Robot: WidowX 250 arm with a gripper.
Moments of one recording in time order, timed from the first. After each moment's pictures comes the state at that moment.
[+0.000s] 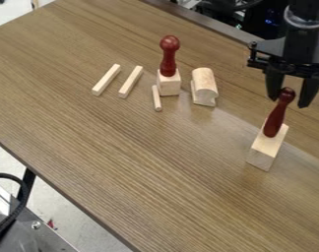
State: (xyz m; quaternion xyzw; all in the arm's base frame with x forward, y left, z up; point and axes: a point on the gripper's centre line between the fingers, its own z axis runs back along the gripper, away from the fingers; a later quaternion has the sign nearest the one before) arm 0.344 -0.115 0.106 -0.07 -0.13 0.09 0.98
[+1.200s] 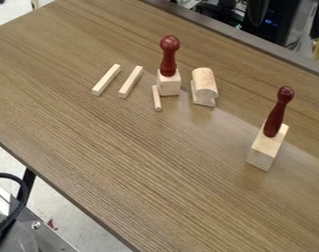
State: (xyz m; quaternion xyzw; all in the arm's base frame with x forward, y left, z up) arm 0.326 -0.090 0.197 -0.04 -0.20 0.08 0.98
